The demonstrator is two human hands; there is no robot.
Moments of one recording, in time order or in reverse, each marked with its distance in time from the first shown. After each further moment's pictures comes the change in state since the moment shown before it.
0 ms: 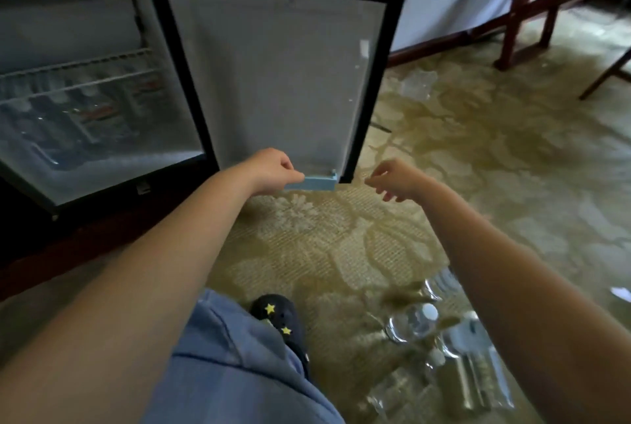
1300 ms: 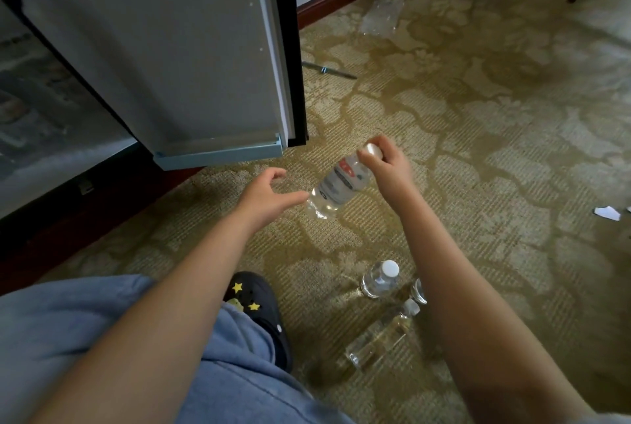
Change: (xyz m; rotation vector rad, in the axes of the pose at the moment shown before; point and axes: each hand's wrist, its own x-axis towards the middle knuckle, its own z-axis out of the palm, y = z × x) left_hand 0.011 0.034 0.142 -0.265 -0.005 -0.075; right_hand -0.032 0.111 0.029 0.675 0.400 -0.135
